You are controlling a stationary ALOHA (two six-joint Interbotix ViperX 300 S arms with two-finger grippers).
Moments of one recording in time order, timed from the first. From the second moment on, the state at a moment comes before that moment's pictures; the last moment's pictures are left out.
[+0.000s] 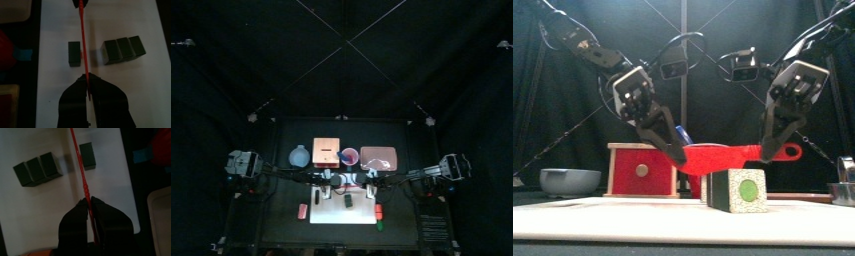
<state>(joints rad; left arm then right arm) -0.09 0.10 0.62 -0.05 0.03 0.01 0.06 -0.18 0.81 -0.33 0.37 0.53</state>
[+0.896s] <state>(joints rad) -0.21 0.12 0.60 -0.09 0.03 0.00 0.17 -0.20 0.81 -0.26 0.35 0.53</state>
